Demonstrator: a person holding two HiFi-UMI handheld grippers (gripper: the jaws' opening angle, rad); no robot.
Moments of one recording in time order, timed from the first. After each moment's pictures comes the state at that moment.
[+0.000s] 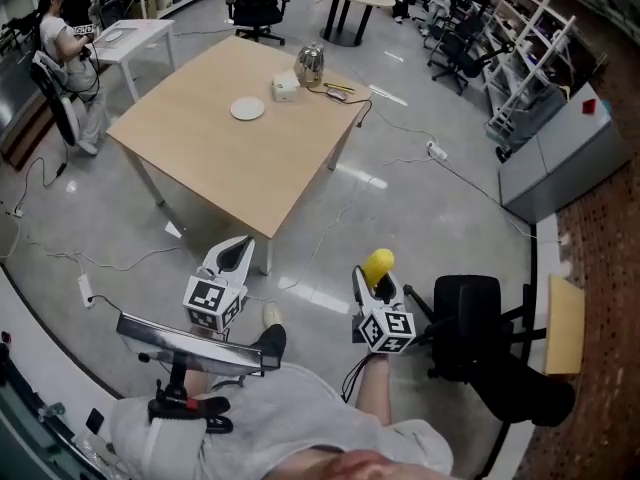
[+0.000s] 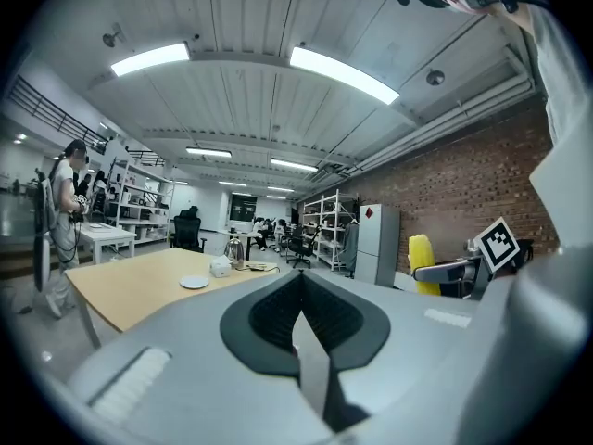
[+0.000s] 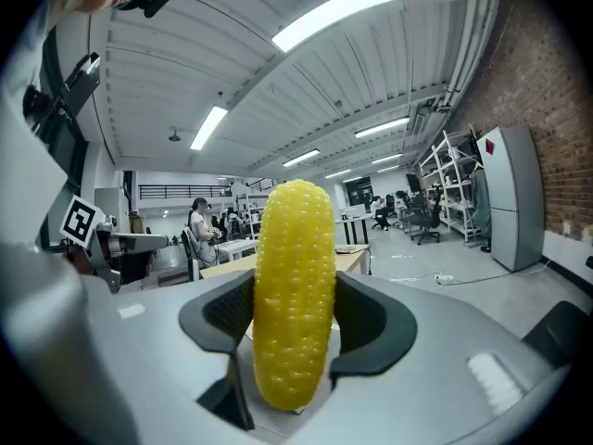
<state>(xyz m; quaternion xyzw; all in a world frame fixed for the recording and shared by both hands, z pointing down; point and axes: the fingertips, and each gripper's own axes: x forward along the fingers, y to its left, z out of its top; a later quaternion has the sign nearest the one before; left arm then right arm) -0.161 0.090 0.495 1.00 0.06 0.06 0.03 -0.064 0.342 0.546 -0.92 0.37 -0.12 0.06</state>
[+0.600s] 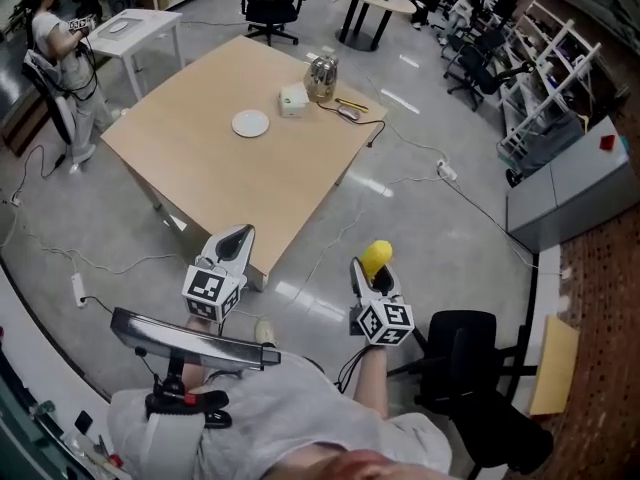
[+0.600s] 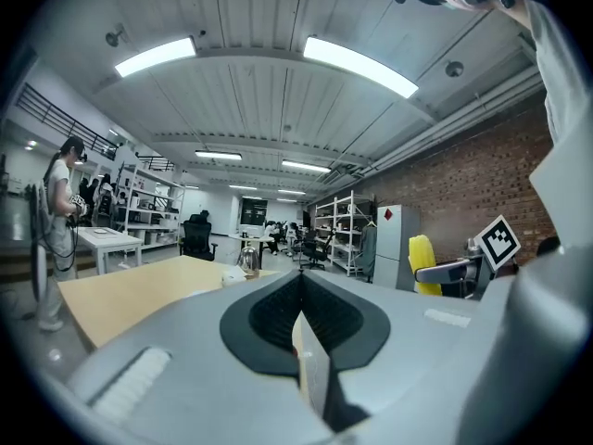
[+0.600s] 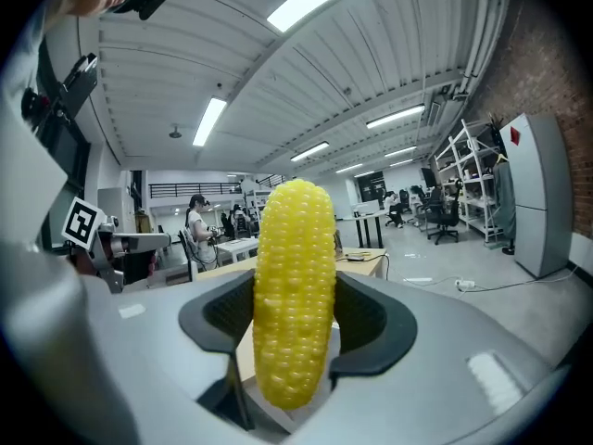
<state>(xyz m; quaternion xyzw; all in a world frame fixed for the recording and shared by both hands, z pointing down) -0.027 0.017 0.486 1.00 0.02 0.05 0.03 0.084 0.259 0.536 -0.90 0.40 -0.13 0.05</state>
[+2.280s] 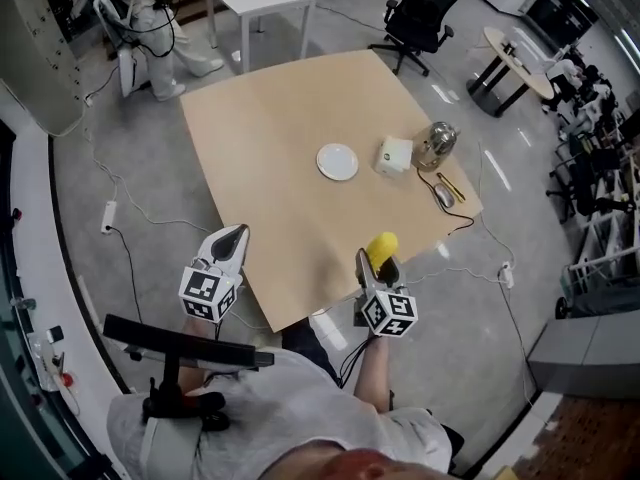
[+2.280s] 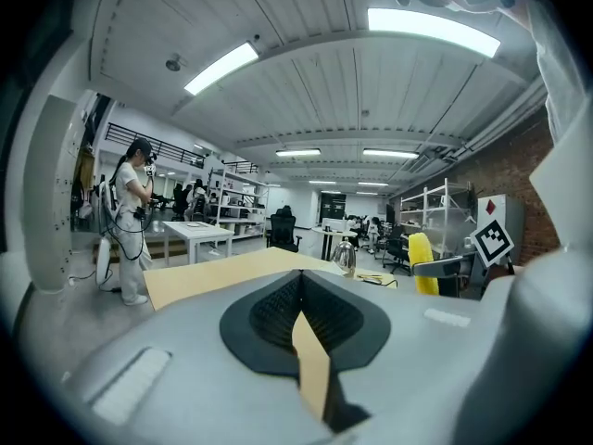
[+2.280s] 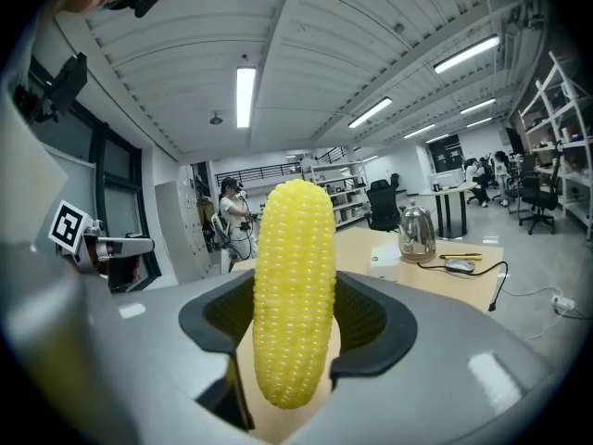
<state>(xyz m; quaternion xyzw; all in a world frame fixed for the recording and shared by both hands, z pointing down) 0.024 -0.176 0.518 0.96 -0.25 0.08 0.07 0.267 -0.020 0.568 -0.78 0.60 -0.18 0.01</state>
